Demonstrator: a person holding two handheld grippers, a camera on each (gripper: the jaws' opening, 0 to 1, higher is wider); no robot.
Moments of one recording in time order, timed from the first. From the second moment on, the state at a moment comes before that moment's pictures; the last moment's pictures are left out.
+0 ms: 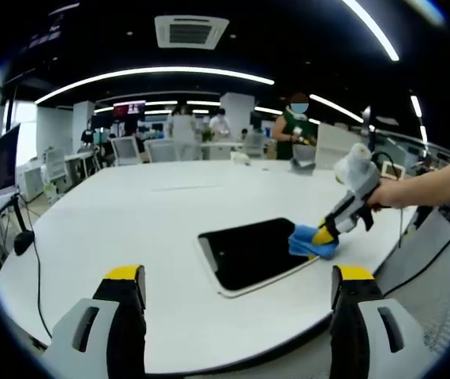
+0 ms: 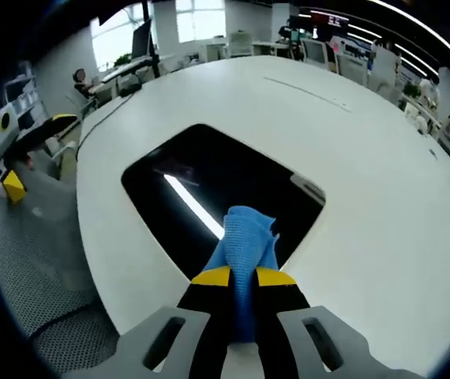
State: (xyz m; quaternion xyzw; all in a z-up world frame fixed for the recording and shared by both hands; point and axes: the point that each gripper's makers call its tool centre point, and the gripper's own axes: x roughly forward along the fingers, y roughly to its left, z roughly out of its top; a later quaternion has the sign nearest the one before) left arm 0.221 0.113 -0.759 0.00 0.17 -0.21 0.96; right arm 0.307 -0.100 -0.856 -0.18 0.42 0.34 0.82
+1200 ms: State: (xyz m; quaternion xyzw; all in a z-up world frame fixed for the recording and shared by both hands) left arm 0.220 0.114 -0.760 0.00 0.18 -0.21 0.96; right arm 0.289 -0.053 -0.854 -0.18 0.40 0.43 0.79
